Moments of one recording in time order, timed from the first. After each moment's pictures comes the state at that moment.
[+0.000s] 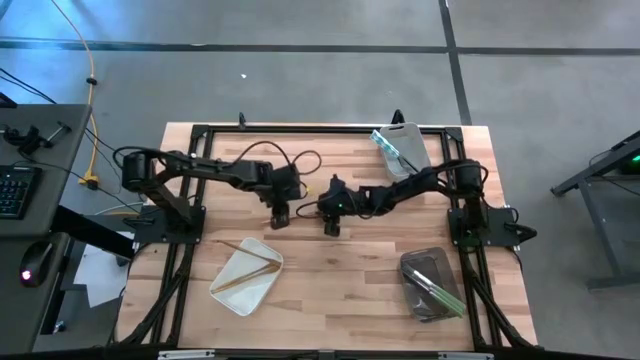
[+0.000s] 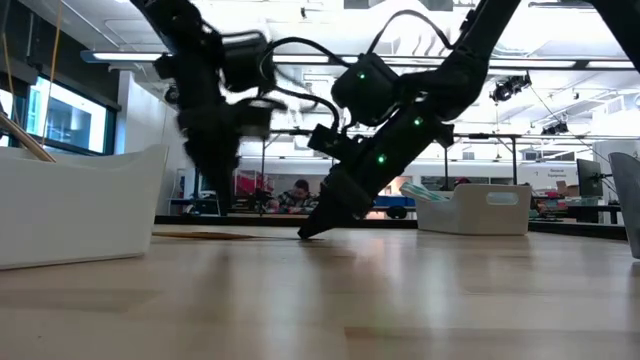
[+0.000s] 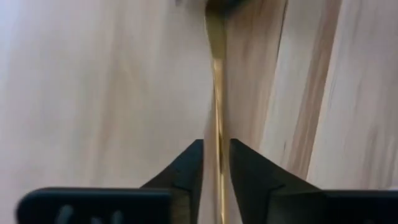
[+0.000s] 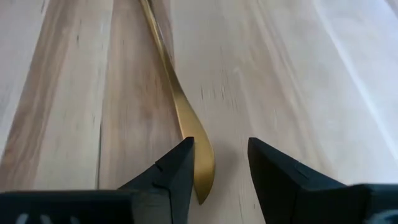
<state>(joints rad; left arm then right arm) 0.21 1.62 0.93 -0.53 0.14 -0.01 -0.09 2.02 1.00 0.27 0.10 -0.08</state>
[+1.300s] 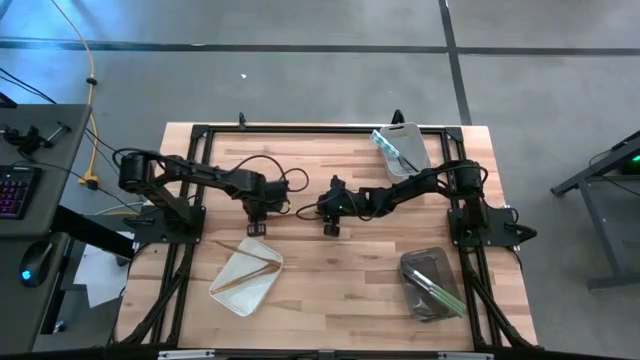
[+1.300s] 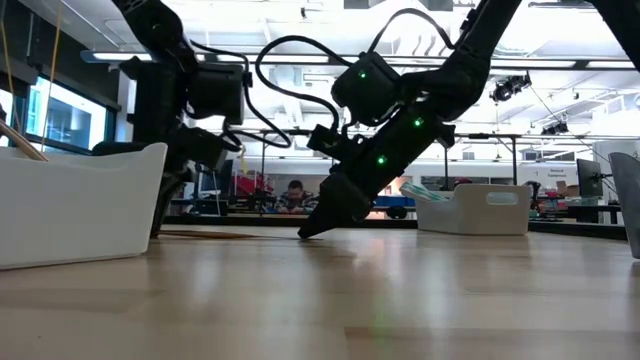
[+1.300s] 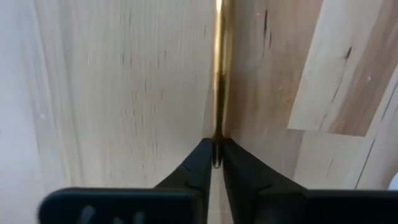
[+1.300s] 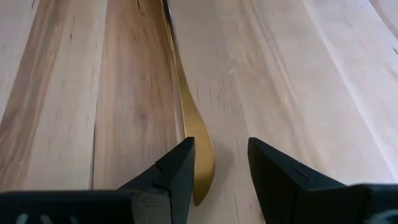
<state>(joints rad) 0.16 1.63 0.78 -0.74 0.00 0.06 -0.06 2.03 1.00 0.29 0.15 -0.09</state>
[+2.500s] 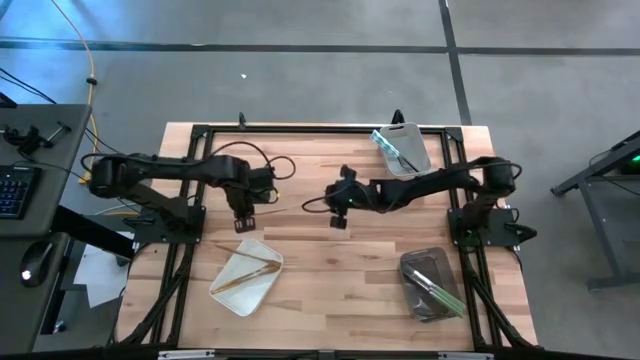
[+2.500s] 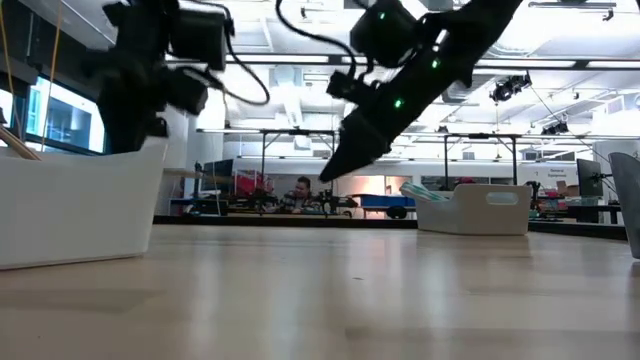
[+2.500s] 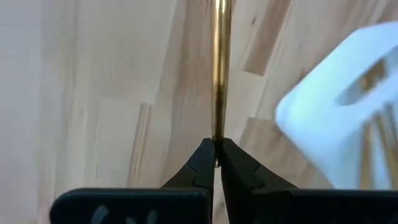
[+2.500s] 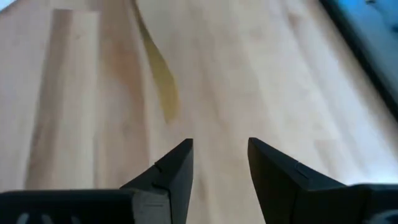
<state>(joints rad) 0.19 1.37 0.91 -1.07 0.15 -0.06 -0.05 1.79 1.00 0.09 0.26 -0.09</state>
